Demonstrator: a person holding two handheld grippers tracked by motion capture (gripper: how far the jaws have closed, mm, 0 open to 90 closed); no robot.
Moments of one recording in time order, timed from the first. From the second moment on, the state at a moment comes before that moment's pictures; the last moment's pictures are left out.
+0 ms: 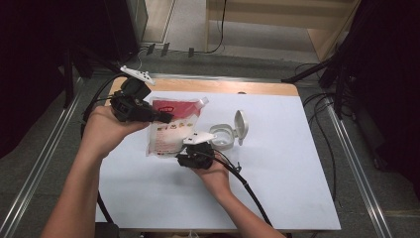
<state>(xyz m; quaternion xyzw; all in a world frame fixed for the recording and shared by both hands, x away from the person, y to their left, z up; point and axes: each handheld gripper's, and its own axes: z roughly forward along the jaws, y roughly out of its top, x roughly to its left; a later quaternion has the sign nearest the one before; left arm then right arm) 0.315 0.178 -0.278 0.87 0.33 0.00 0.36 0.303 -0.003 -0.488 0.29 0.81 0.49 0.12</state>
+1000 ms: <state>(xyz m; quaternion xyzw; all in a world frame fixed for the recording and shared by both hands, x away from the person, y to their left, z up) 0.330 0.142 -0.307 0.88 0.32 -0.01 0.34 0.271 0.007 -0.493 0.22 0.83 0.50 0.07</state>
